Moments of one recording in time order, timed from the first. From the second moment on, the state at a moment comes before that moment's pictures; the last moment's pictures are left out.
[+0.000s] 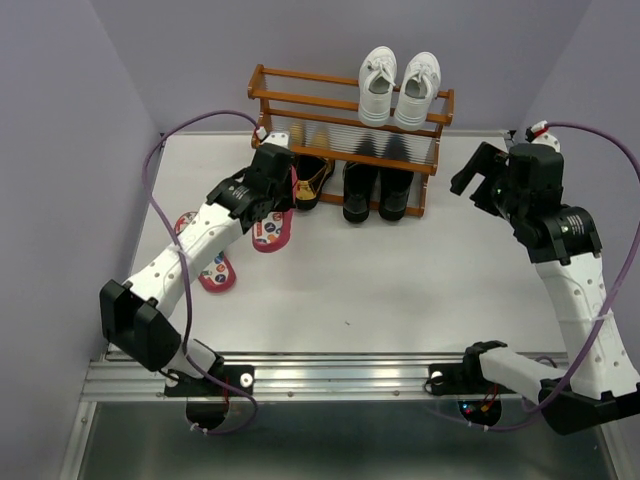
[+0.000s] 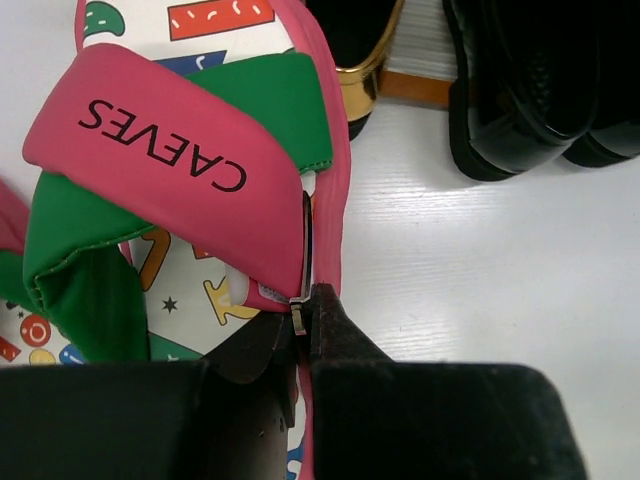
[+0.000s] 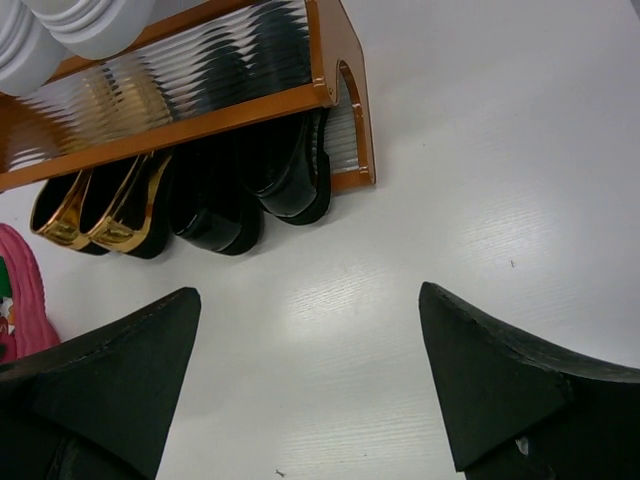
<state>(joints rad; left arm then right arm) -0.57 1.42 1.38 -0.67 -0.32 -0.42 0.22 1.08 1.47 -0.89 0.26 0.57</state>
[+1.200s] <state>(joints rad) -0.59 2.03 2.13 -0.75 -0.13 -0.15 0.22 1.06 1.47 -0.96 0.31 0.58</state>
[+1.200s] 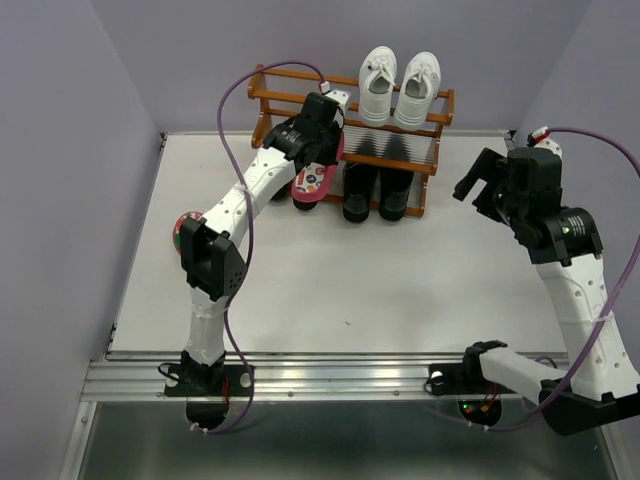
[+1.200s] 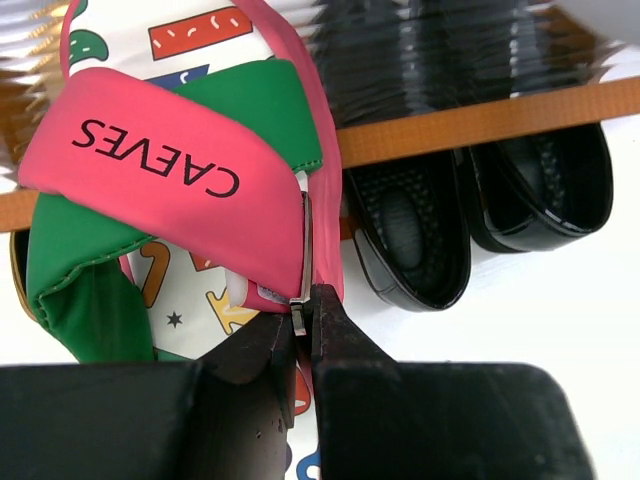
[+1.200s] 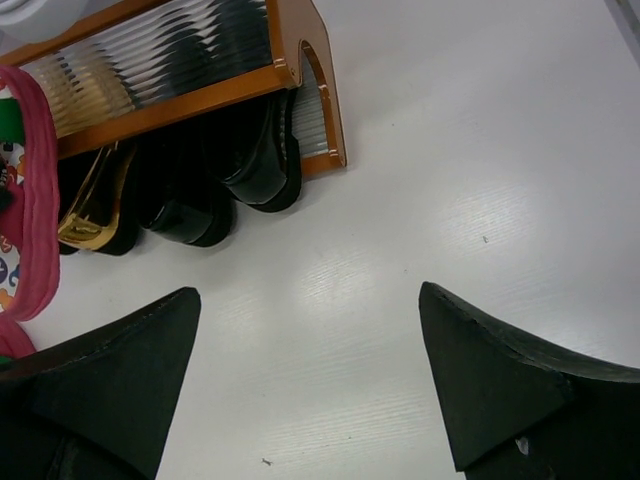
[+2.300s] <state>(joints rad) -0.57 2.14 2.22 -0.54 -0.12 -0.11 0.22 1.05 1.46 -1.00 0.32 0.60</state>
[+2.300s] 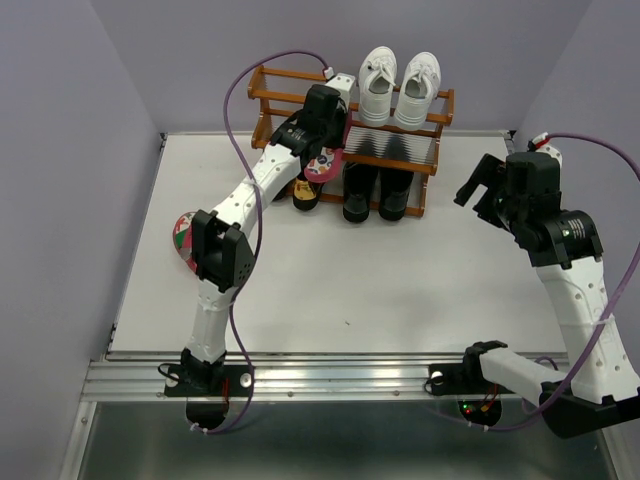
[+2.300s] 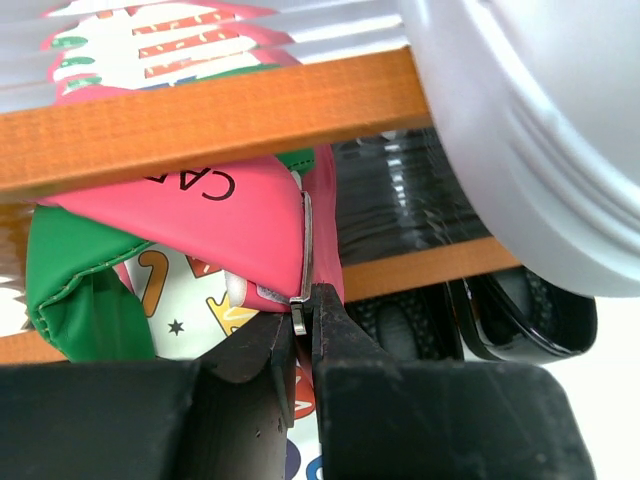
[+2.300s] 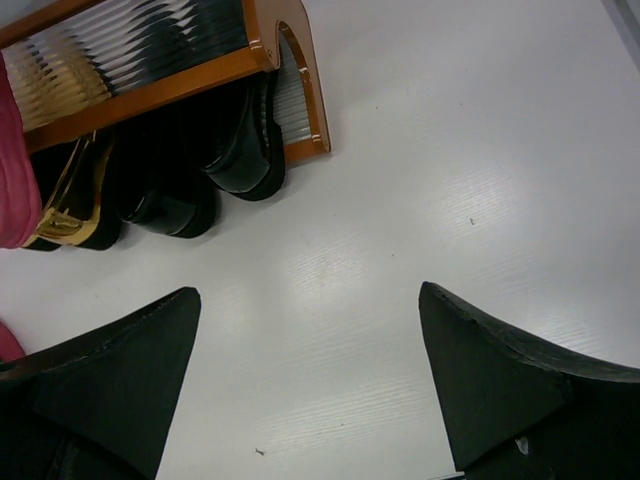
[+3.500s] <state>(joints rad) -0.54 2.23 2.24 -0.37 -0.05 -0.06 0.22 1.05 1.46 -1.00 0.32 0.61</state>
